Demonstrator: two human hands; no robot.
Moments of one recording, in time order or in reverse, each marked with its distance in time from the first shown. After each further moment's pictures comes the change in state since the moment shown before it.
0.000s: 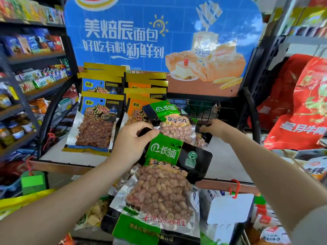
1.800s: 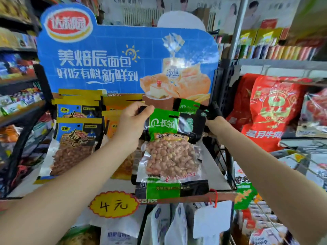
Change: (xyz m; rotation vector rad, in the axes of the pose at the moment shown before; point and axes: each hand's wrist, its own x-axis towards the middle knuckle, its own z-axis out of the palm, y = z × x) left_hand 0.070 0.063 0.035 -0.403 0.045 -0.045; right_hand -0.042 -0.007 -0.062 0.544 0.349 0.044
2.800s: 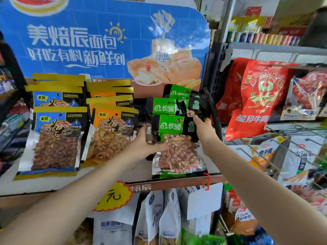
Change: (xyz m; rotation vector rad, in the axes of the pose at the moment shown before) left_hand -0.024 -0.088 0.010 0.349 -0.533 -0.340; right_hand -0.035 0.041 0.025 0.107 0.087 0.062
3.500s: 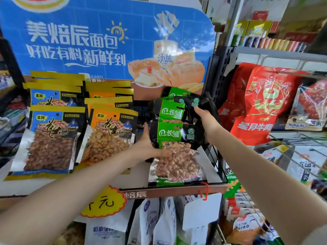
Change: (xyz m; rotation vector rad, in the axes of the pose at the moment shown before) left_hand 0.024 0.002 0.006 -0.054 -0.111 -0.094; right_hand 0.040 -0.024 -0.008 0.220 -0.238 0.047
